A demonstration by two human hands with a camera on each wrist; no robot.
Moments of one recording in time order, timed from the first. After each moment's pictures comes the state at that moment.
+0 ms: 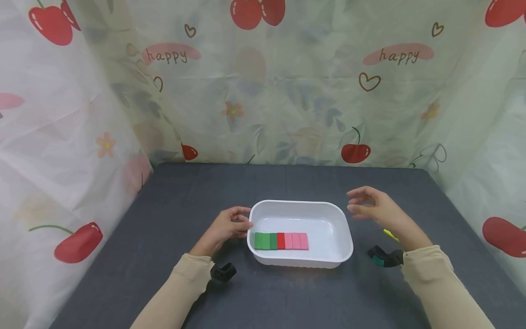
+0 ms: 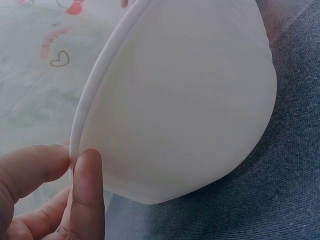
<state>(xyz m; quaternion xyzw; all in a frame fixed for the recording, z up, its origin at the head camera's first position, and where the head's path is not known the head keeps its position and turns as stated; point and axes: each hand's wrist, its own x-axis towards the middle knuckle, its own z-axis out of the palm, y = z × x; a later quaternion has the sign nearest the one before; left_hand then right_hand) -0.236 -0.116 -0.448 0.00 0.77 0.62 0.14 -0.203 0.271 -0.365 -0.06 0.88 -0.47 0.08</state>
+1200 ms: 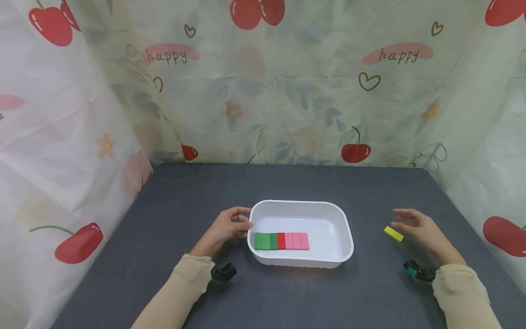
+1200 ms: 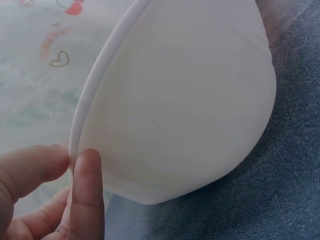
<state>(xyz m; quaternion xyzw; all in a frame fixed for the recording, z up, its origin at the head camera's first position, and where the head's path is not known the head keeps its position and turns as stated) -0.234 -0.115 -0.448 0.00 0.78 0.62 0.14 -0.194 0.389 -0.443 0.00 0.93 -0.38 0.05</state>
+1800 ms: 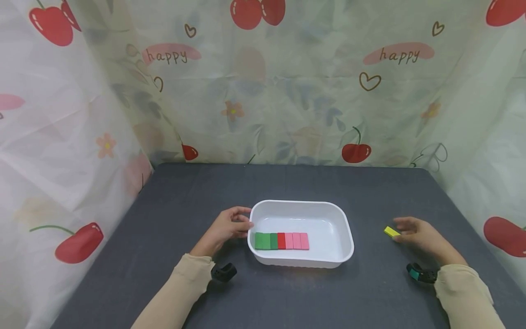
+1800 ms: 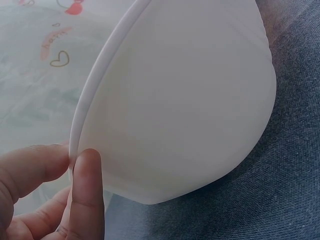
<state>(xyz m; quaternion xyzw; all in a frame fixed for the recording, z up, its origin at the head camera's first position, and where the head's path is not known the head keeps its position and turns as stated) -0.236 -0.116 -0.450 0.00 0.78 0.61 0.14 -0.196 0.400 -0.455 -0.01 0.93 -0.35 0.10</state>
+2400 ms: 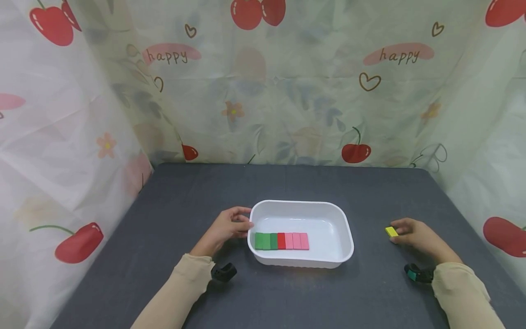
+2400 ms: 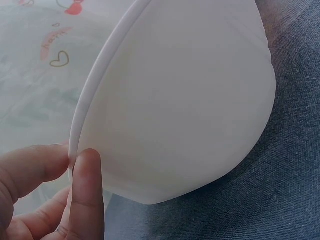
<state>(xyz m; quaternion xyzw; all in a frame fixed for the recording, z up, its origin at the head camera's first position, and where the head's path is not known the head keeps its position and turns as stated) -0.236 -0.116 -0.449 -0.01 0.77 0.61 0.15 -0.202 0.394 -0.450 0.00 0.94 -0.32 0.14</state>
